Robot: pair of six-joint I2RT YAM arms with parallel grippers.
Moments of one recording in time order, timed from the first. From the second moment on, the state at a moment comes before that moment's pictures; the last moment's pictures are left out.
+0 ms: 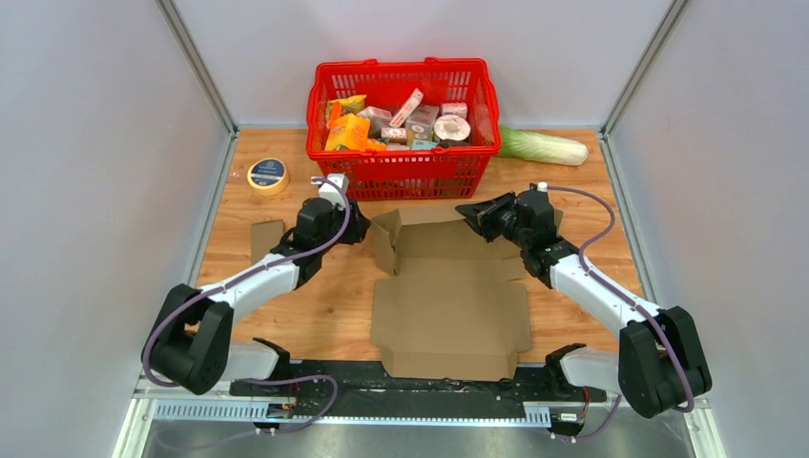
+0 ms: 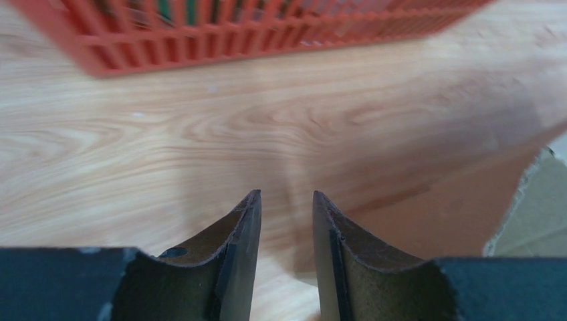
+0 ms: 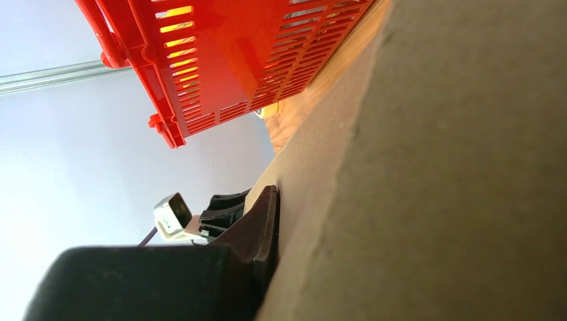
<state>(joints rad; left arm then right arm) -0.44 1.27 0.61 0.24 -0.02 -0.35 0.38 1.23 0.68 0.18 -0.20 1.45</state>
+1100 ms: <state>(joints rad) -0.61 1.17 0.42 0.52 0.29 -0.23 0.38 1.24 0.68 0.18 -0.21 1.45</state>
